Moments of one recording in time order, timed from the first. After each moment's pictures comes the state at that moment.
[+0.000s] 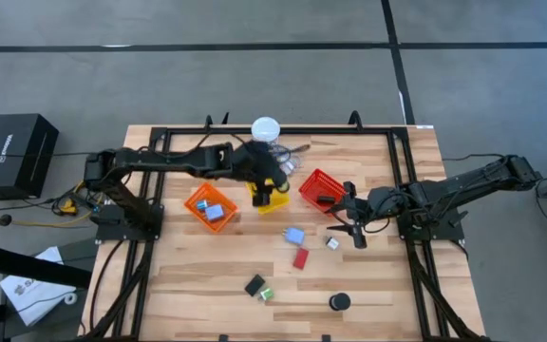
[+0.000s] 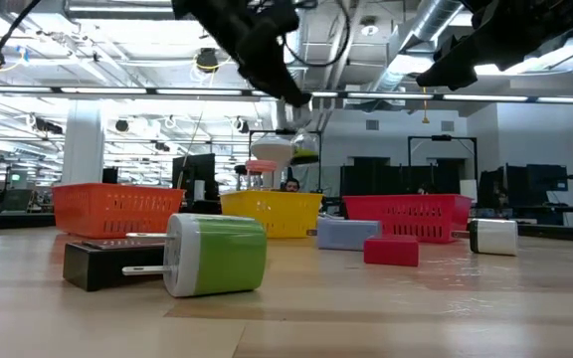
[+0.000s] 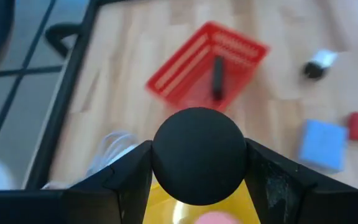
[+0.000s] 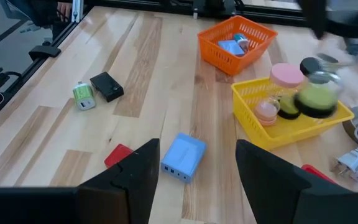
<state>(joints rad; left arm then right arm) 0.17 1.62 1.28 -0.38 -0.08 0.24 0.22 0.92 0.55 -0.13 0.13 0.00</state>
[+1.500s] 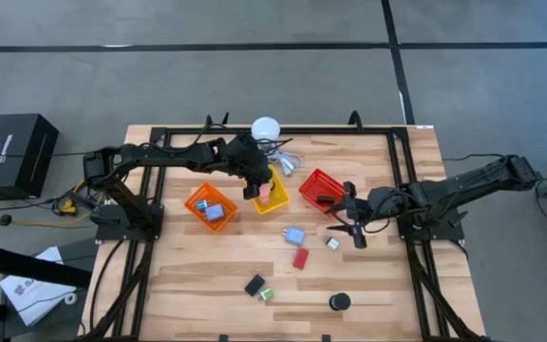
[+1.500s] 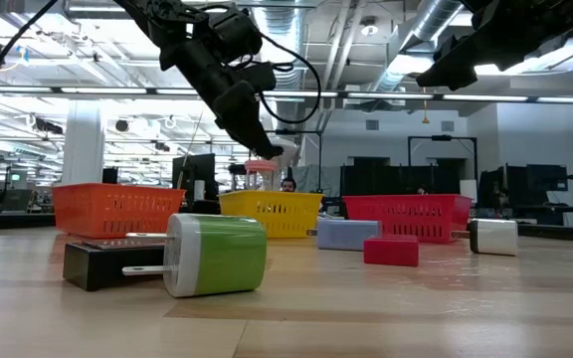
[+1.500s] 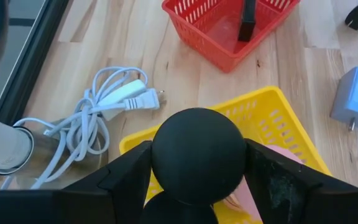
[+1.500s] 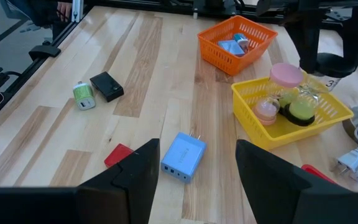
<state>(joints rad) 0.33 1.61 1.06 -0.26 0.05 0.23 0.22 0.92 0.55 -0.13 0.13 0.00</state>
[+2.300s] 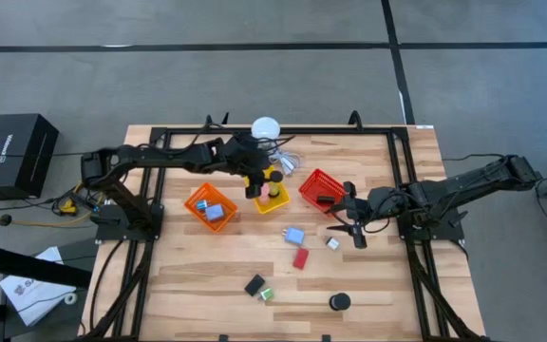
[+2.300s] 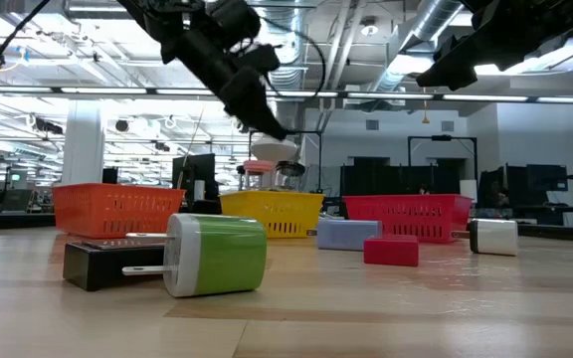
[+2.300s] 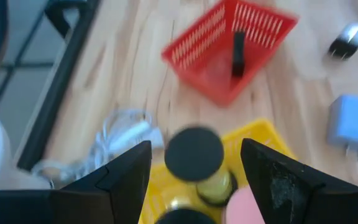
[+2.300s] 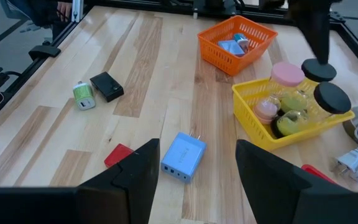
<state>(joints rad) 0.30 1.58 1.06 -0.17 0.05 0.29 0.22 0.92 0.55 -0.13 0.13 0.00</state>
